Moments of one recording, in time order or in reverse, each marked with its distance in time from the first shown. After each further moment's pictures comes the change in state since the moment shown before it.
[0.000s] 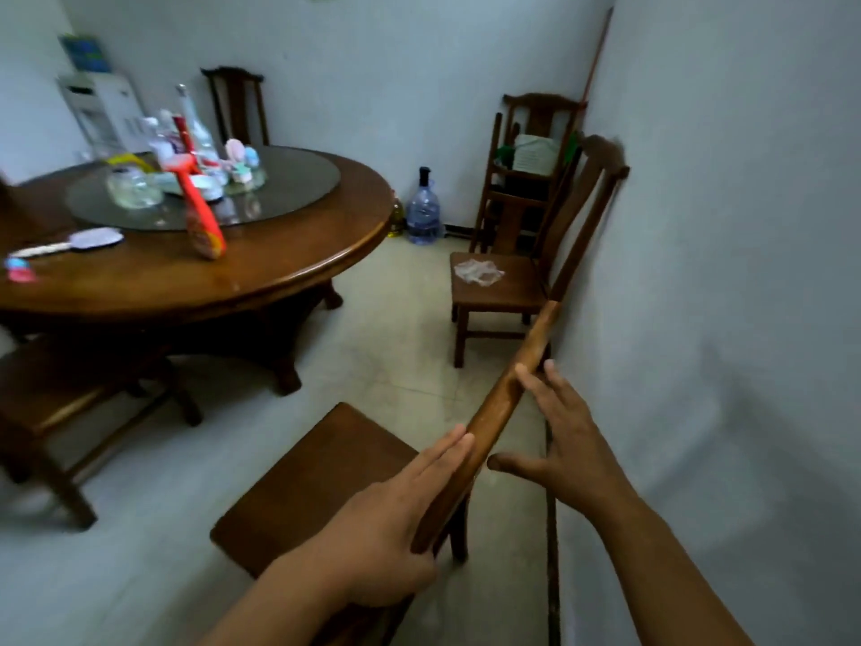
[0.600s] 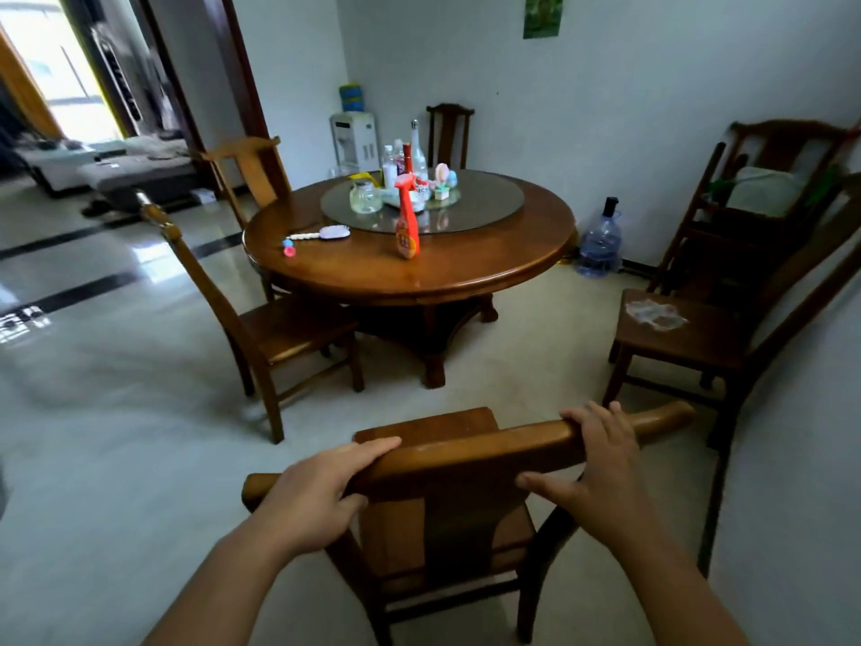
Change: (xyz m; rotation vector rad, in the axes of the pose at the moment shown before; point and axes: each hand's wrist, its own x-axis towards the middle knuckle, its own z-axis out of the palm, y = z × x) left_hand -0.142 -0.085 -0.009 0.181 0.604 -0.497; right_hand 0.006 -0.072 0.066 0.068 -0.076 -0.176
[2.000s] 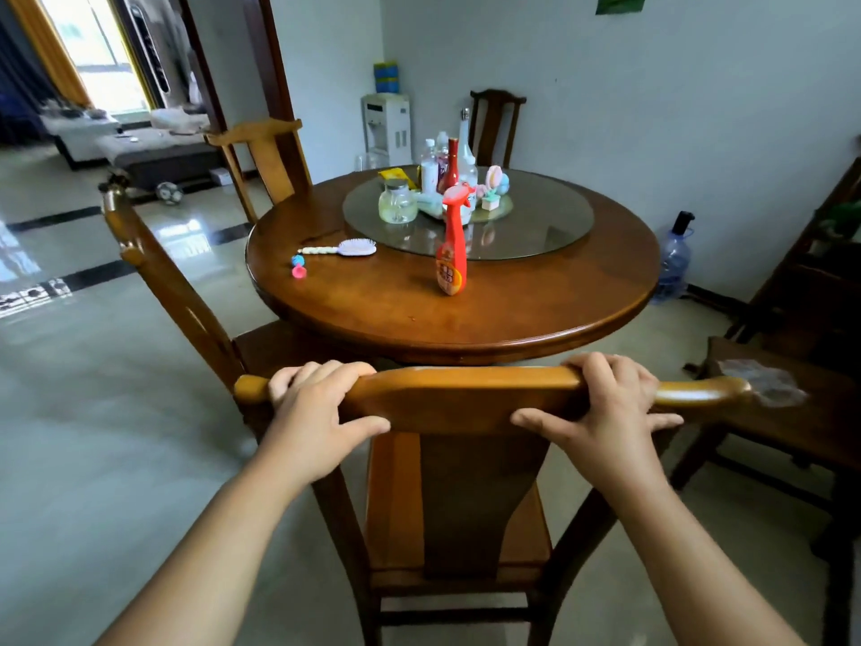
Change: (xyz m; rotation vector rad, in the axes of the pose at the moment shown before) left_hand 0.313 -0.133 -0.113 0.042 0.511 -0.071; right_hand 0.340 -0.103 0.089 0.007 0.095 -0.045
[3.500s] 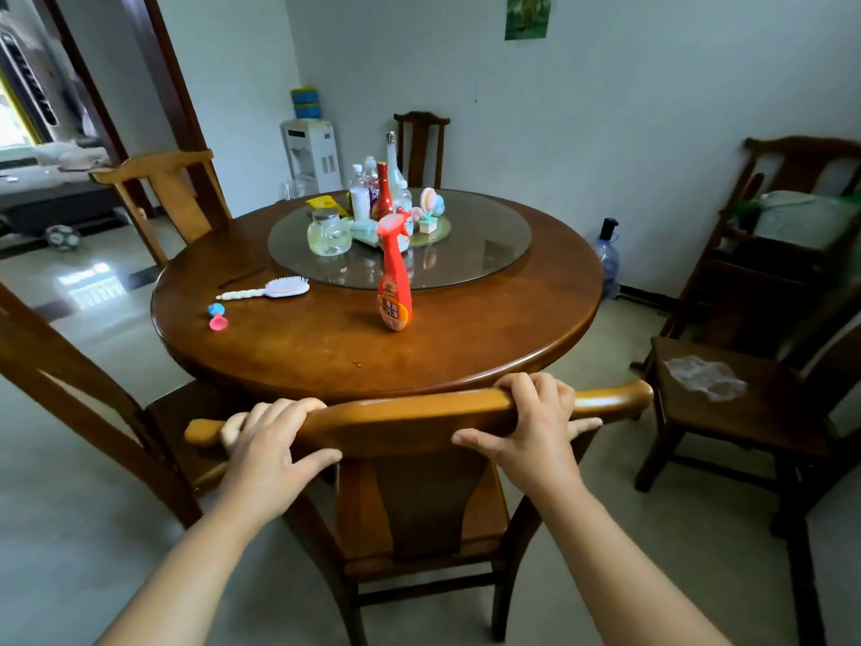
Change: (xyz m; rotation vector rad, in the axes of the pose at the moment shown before) left_hand 0.101 -0.053 0.075 0.058 0.005 0.075; right_hand 0.087 0.022 0.073 0.006 0.066 0.039
